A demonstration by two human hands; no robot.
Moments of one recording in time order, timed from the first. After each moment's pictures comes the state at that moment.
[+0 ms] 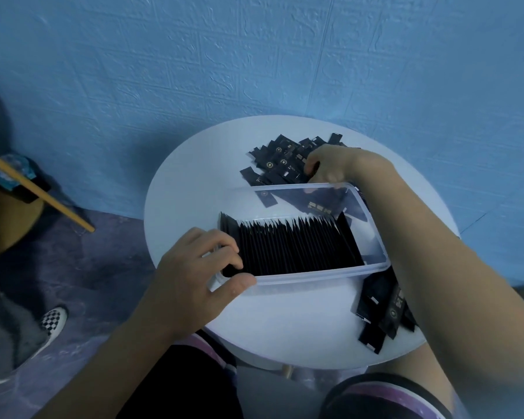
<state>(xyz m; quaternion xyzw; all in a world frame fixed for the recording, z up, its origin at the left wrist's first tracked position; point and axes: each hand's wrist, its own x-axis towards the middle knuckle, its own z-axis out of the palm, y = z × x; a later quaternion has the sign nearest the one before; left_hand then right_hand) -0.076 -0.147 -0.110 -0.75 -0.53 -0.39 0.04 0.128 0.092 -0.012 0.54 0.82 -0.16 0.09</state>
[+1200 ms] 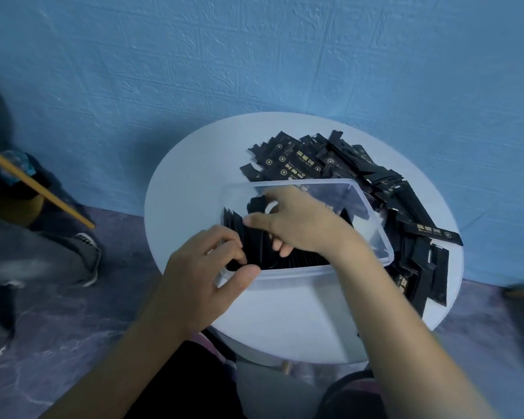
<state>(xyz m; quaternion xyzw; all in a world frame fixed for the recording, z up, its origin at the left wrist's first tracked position) -0.064 -0.146 -0.116 -0.73 -0.53 -0.44 0.01 0.094 -0.038 -0.036 0.48 0.77 -0.40 -0.11</state>
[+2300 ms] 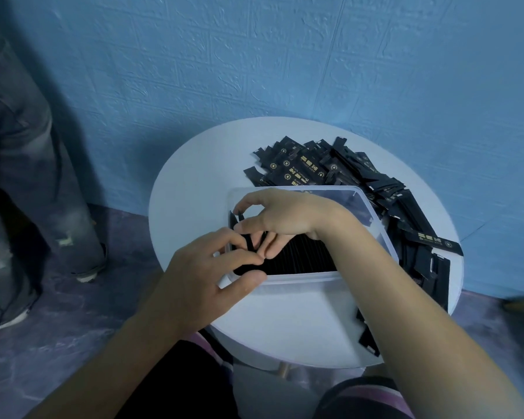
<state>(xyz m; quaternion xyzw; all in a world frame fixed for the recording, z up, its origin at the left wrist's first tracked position) -0.065 -0.151 -0.106 -0.74 -0.53 -0.41 -0.01 0.073 -0.023 -0.023 0.42 0.73 -0.54 0.02</state>
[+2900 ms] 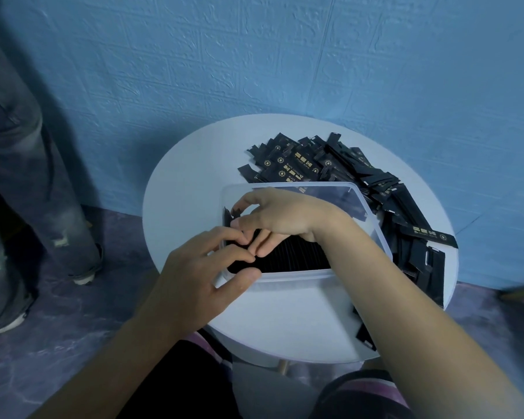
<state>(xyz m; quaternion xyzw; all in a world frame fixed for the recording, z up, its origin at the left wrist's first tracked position) -0.062 -0.151 -0.108 -0.74 -0.52 -0.43 0.00 0.078 -0.022 -0.033 0.41 0.70 -0.58 -0.02</state>
